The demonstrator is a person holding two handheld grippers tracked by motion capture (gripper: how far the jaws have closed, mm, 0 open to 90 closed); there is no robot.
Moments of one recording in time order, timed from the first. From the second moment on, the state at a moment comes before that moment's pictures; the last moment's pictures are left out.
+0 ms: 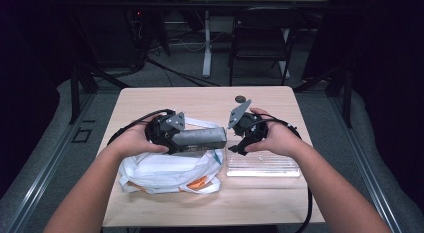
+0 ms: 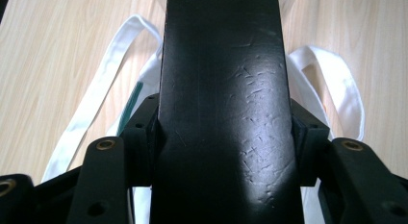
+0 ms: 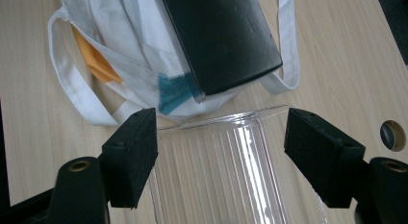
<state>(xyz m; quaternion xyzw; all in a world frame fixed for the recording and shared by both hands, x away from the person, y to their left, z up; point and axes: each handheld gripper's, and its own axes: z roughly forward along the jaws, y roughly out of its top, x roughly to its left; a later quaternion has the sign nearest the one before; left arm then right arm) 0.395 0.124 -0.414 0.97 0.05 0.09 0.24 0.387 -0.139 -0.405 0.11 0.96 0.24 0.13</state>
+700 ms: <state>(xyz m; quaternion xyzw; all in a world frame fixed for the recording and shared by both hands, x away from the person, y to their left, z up) 0.389 0.090 -0.415 0.96 0.01 0.09 0.25 0.383 -0.122 -0.407 0.07 0.96 0.22 0.14</state>
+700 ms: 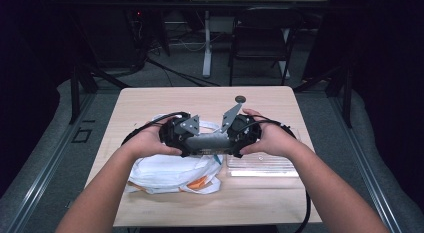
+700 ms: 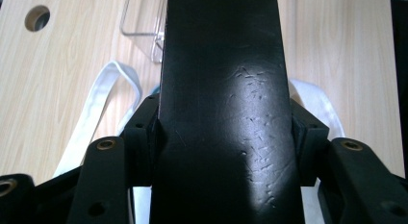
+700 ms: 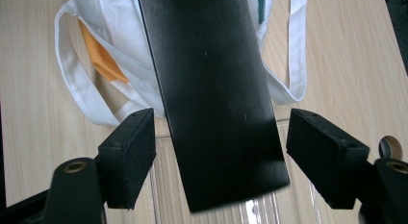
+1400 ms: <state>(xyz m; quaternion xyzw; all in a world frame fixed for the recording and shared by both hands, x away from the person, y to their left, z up) 0.385 0.070 -0.416 0.96 -0.01 0.09 0.26 0.385 -0.123 -0.419 0.06 0.97 0.20 0.12</state>
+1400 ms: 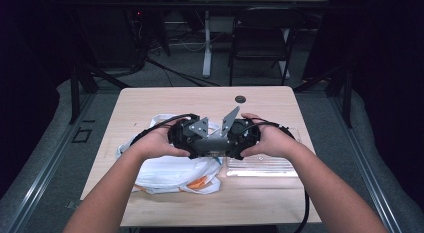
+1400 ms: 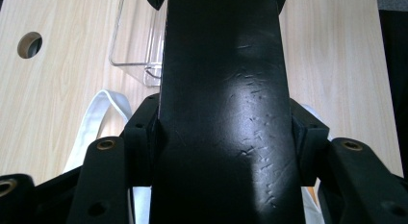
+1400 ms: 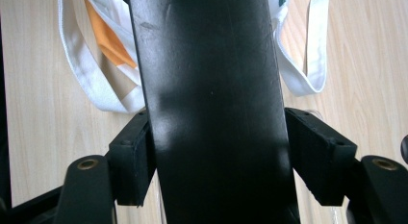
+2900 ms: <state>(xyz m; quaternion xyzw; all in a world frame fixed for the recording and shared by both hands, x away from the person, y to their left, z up) 0.386 0.081 -0.407 0.95 0.03 0.11 0.28 0.390 -0.137 -0.423 0.05 0.98 0.18 0.11</state>
